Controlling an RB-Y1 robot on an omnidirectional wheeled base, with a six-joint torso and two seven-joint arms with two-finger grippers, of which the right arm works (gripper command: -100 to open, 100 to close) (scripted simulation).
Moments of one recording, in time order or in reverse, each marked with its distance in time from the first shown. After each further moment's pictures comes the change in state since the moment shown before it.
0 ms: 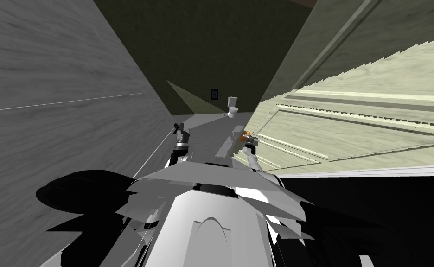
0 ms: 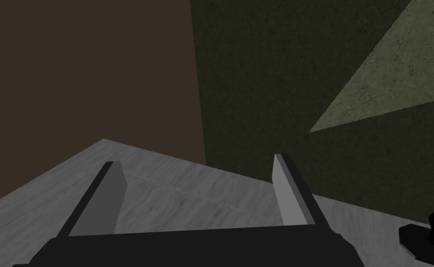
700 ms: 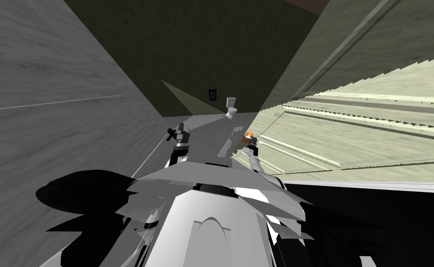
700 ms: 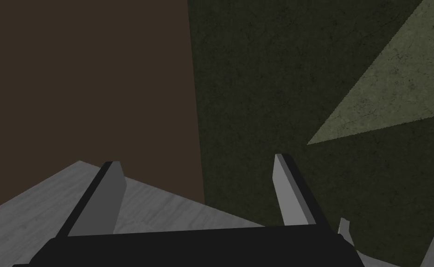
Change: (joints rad) arm 0.021 -0.012 -0.052 -0.007 -0.028 0.001 0.028
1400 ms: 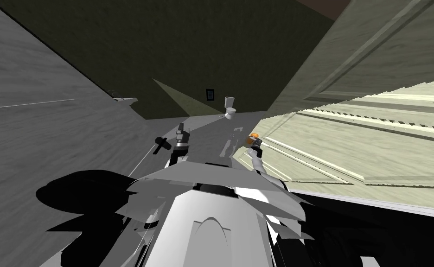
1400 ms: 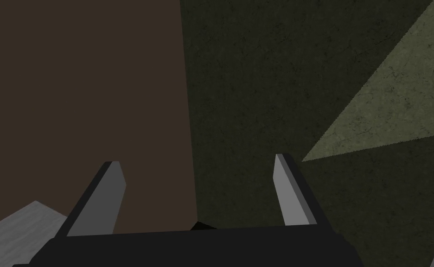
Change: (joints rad) arm 0.013 -0.025 -0.077 0.001 -0.046 -0.015 0.044
